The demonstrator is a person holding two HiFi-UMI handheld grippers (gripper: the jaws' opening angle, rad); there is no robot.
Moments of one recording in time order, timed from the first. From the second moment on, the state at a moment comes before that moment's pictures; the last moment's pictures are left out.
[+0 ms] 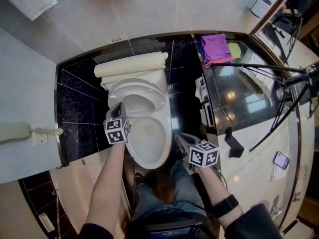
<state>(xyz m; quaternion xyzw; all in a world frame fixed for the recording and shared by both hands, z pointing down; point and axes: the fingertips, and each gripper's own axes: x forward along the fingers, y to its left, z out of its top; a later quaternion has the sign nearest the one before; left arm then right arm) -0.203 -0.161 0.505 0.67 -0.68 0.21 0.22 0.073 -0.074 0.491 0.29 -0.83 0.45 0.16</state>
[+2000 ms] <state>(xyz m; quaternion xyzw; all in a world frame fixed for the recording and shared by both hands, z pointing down) -0.181 0.148 0.312 0.72 -0.66 0.16 0.15 0.065 0.054 0.351 0.38 -0.88 0.17 0.22</state>
